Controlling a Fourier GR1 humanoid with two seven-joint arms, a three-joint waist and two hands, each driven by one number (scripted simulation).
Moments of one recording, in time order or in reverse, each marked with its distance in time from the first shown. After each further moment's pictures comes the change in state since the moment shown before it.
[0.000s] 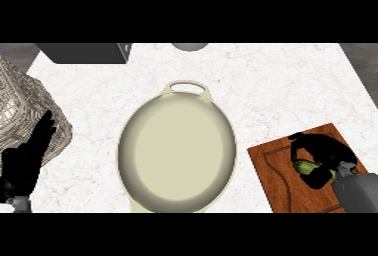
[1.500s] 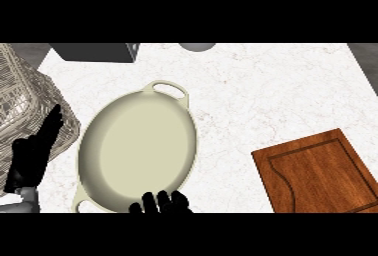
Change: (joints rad) left arm -0.056 -0.005 -0.018 0.033 -0.007 -0.015 0.015; right arm -0.320 0.422 1.002 -0.574 0.375 -0.515 1.008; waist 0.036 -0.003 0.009
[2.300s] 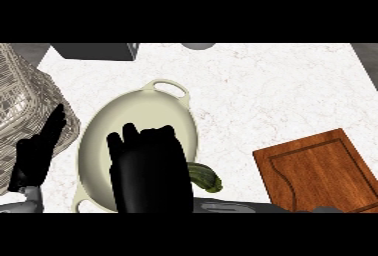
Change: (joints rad) left arm -0.005 -0.014 -0.006 0.003 -0.012 0.004 -0.012; right arm -0.354 0.016 -0.250 0.160 -0.215 -0.140 0.018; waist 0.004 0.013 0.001
